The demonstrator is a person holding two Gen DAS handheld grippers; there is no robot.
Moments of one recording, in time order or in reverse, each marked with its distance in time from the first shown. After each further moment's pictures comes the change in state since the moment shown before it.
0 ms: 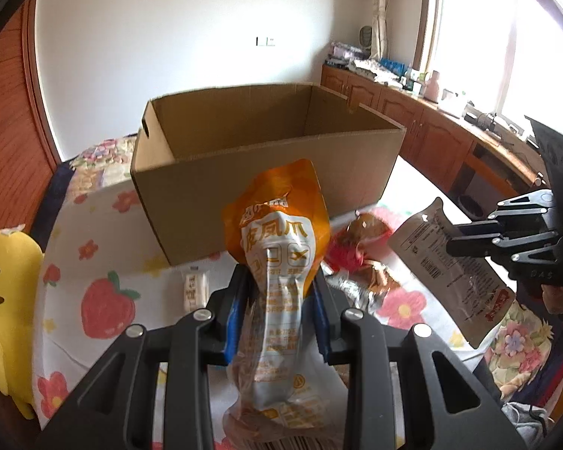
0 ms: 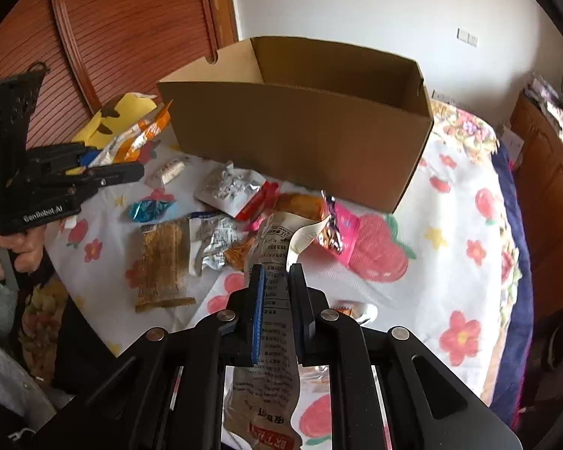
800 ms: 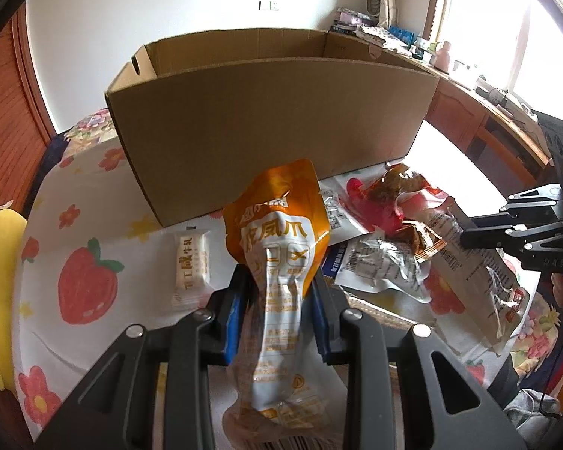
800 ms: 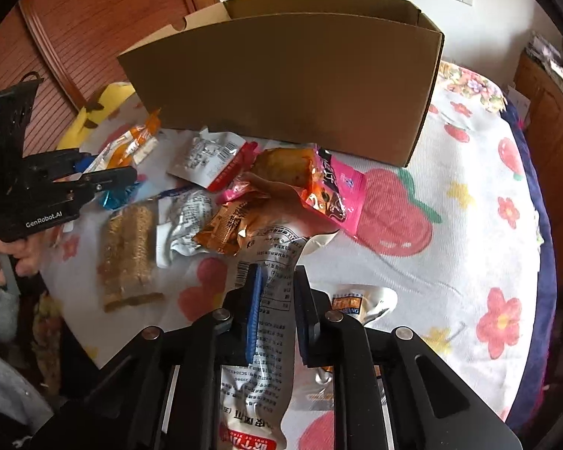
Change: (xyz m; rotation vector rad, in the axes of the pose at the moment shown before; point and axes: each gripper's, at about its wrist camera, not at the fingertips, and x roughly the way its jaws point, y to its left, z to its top) left arm 0.058 0.015 -0.014 0.000 0.142 0.012; right arm 0.046 -0.024 -0.017 0.098 0.083 0.047
